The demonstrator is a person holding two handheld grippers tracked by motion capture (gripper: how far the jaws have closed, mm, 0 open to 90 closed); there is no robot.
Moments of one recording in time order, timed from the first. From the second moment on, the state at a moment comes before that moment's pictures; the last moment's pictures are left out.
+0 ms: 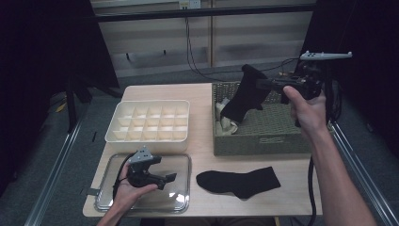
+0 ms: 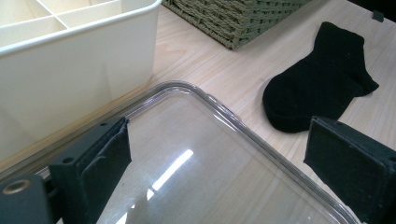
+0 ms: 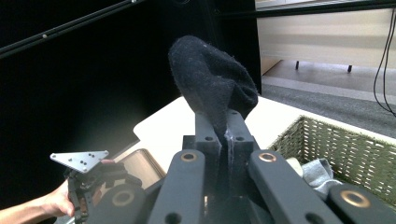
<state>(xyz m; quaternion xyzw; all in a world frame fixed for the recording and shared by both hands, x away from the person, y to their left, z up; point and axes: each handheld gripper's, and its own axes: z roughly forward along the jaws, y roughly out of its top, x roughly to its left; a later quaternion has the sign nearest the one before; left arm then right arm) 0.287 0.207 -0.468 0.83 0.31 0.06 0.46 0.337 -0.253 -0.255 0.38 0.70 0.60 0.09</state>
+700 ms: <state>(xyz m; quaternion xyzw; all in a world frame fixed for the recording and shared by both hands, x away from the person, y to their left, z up) 0.288 0.192 -0.459 0.83 0.30 0.06 0.46 0.282 -0.240 -0.260 0.36 0.71 0.60 0.09</state>
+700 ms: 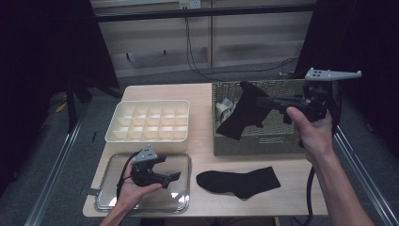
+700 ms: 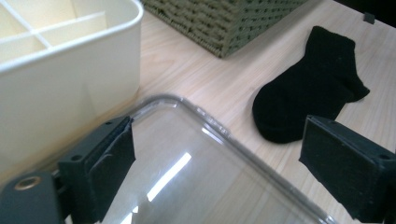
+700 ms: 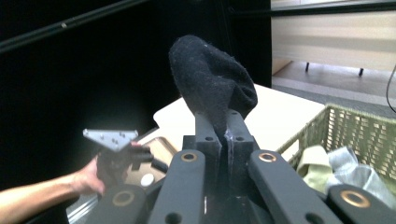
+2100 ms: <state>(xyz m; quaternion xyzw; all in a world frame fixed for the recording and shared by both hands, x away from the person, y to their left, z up) 0.293 0.088 -0.460 0.86 0.19 0.00 0.48 0.244 -0.205 -0.360 0.37 0.72 0.58 0.02</state>
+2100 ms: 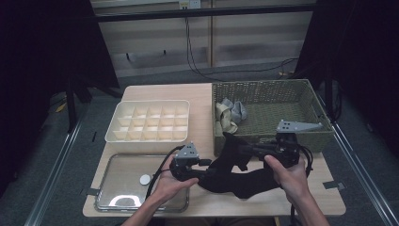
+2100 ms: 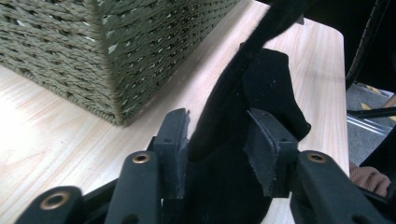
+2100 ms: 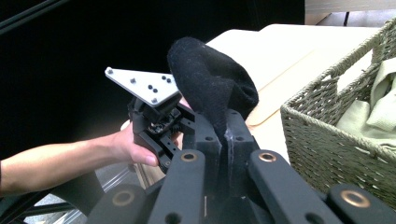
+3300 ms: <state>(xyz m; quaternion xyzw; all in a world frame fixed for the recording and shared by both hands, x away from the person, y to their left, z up) 0.273 0.113 -0.462 0.89 0.16 -0.10 0.41 0.217 -0.238 -0.451 0.48 0.72 0.51 0.02</state>
